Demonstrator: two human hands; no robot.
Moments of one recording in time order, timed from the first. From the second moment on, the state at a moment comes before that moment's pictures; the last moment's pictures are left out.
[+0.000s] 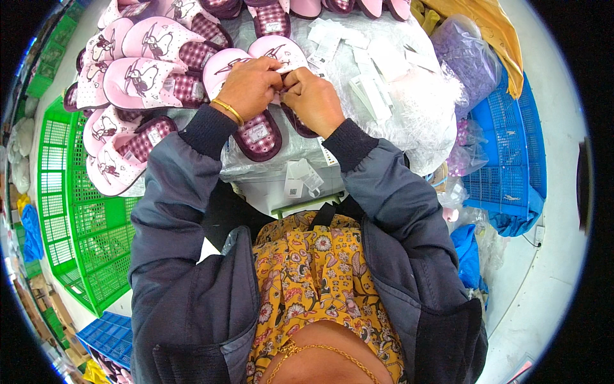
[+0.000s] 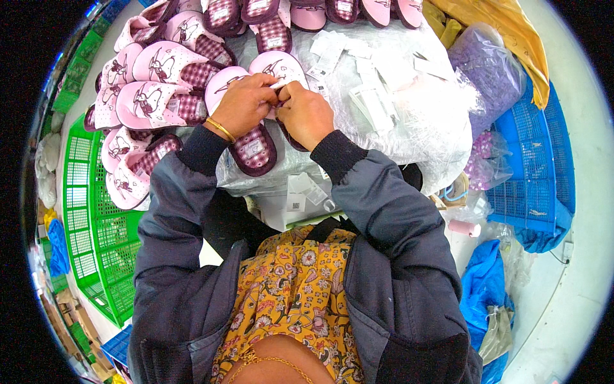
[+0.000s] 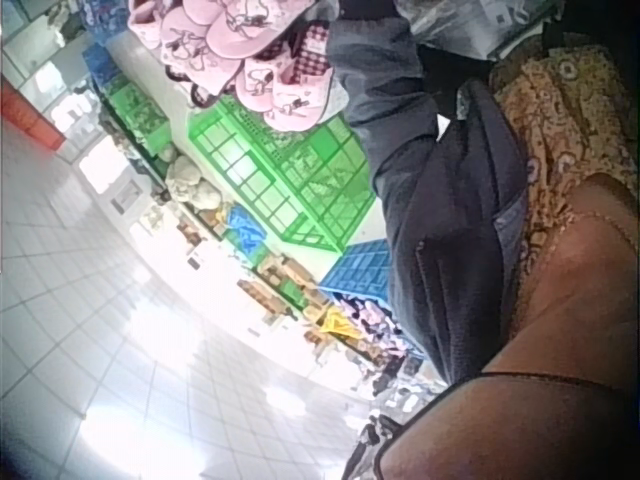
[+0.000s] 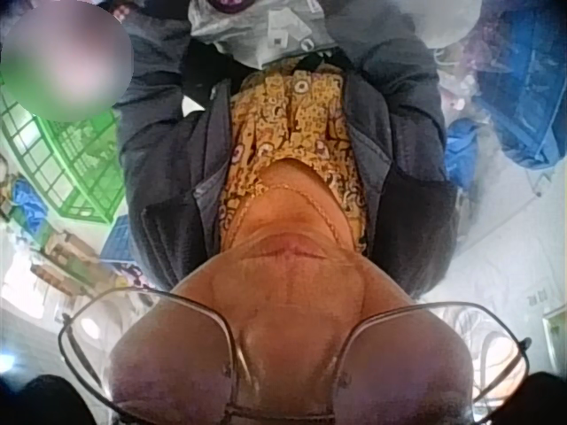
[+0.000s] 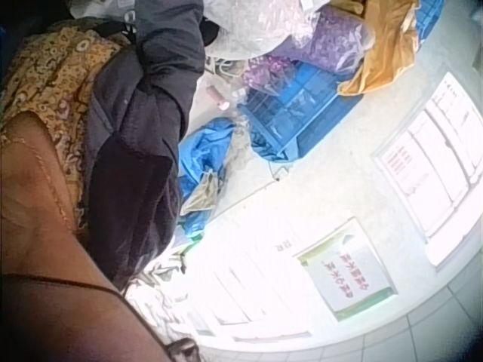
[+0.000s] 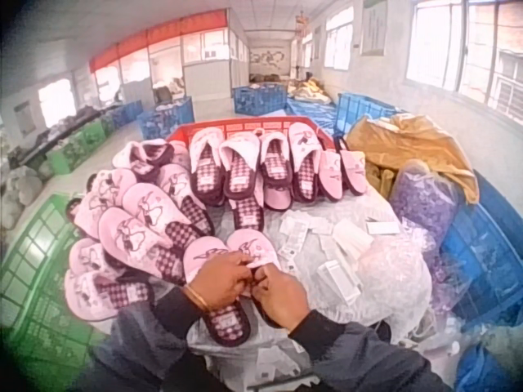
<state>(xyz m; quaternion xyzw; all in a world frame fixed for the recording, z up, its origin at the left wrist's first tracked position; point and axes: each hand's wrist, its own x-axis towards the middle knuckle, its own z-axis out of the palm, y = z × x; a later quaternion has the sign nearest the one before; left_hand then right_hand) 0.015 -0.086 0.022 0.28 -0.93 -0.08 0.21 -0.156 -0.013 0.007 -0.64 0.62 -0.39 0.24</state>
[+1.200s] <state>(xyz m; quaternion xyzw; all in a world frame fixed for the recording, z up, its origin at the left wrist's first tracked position) 0.067 -0.014 0.058 0.33 -0.88 -0.02 0.33 -0.143 0.011 0.021 -0.60 0.48 -0.47 0.44</state>
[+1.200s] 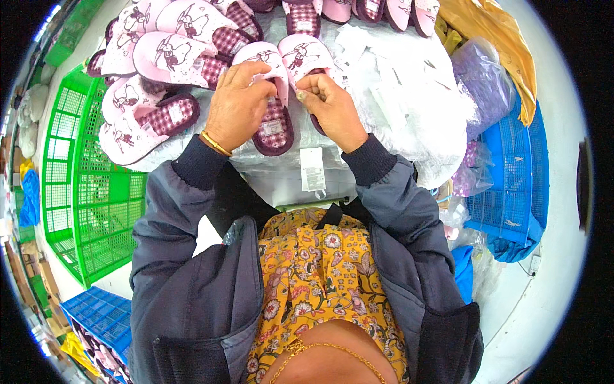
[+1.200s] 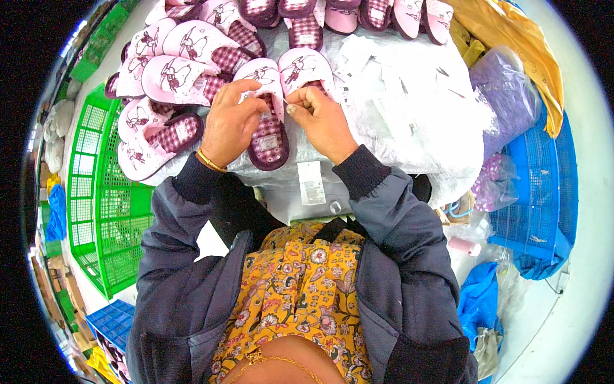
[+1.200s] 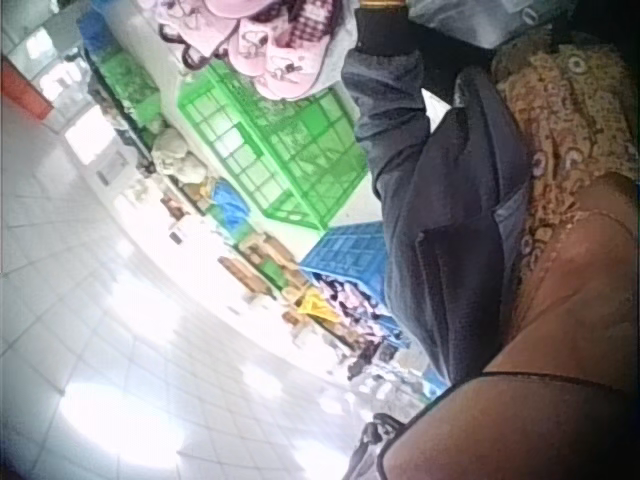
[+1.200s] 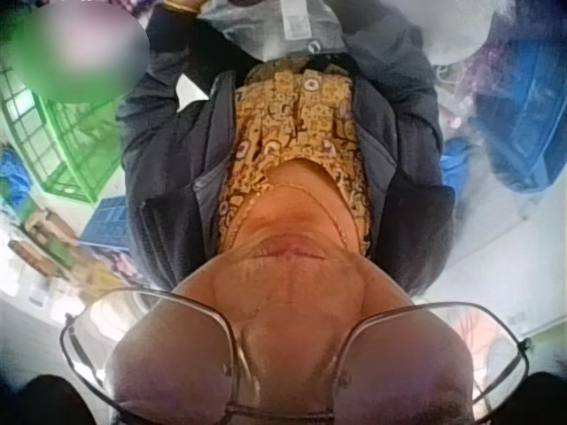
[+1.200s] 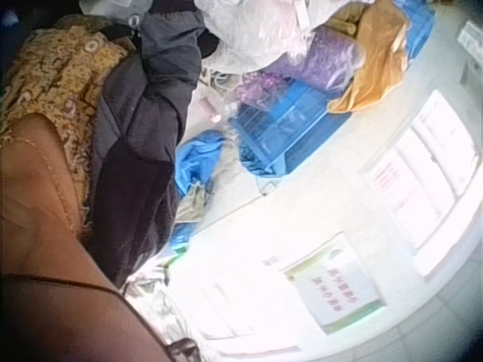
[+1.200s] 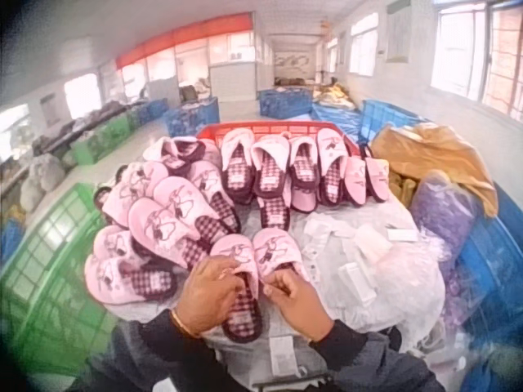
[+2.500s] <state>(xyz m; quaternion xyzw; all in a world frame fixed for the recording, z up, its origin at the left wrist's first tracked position) 0.070 -0.057 0.008 0.34 -0.89 -0.06 0.30 -0.086 0.007 0.010 -0.74 0.56 -0.38 0.00</state>
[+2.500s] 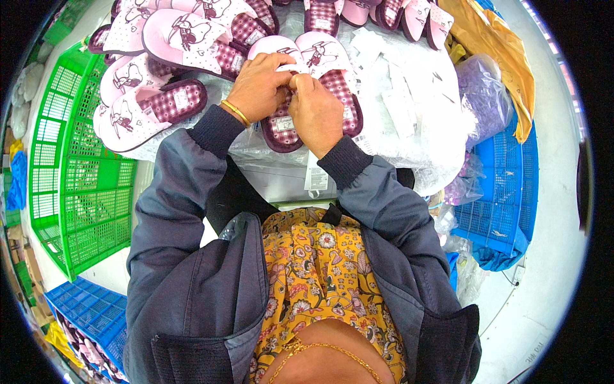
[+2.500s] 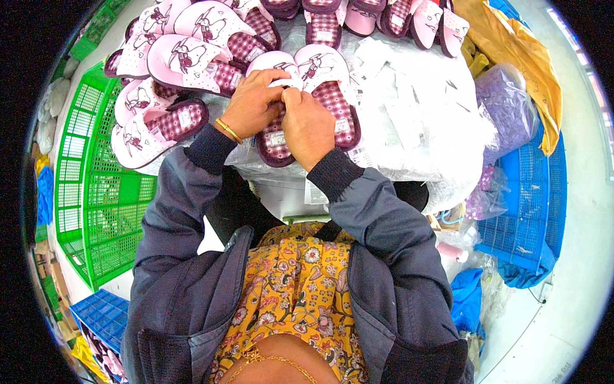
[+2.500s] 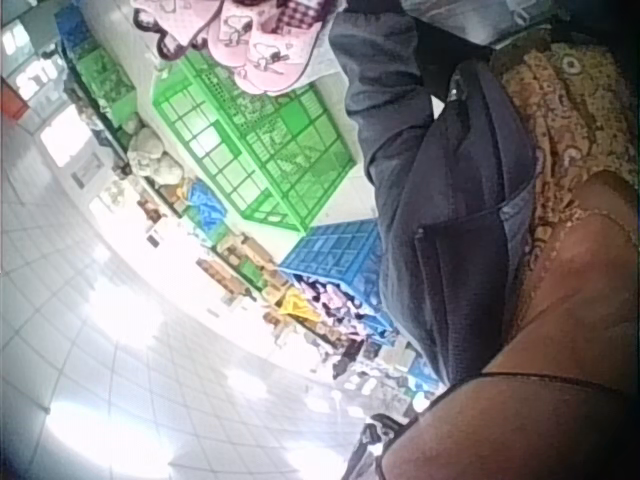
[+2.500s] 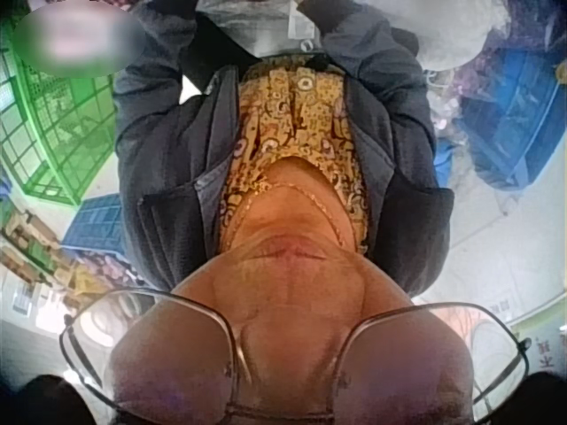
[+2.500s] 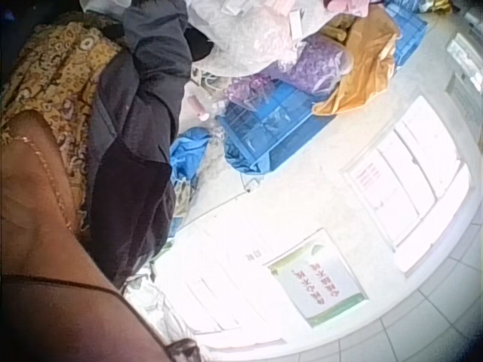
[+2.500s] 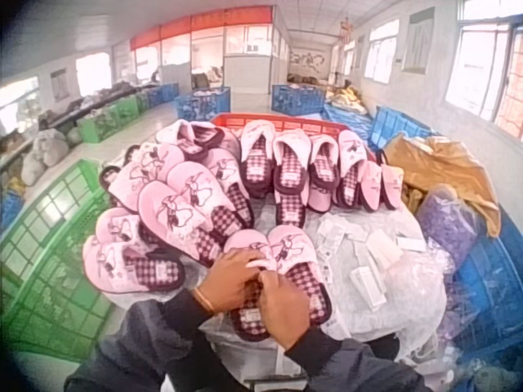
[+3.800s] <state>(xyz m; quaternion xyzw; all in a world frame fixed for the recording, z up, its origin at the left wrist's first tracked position) 0.074 -0.065 0.011 0.30 -0.91 -0.09 0.28 -0.116 0.006 0.012 -0.77 0.50 -0.39 0.01</state>
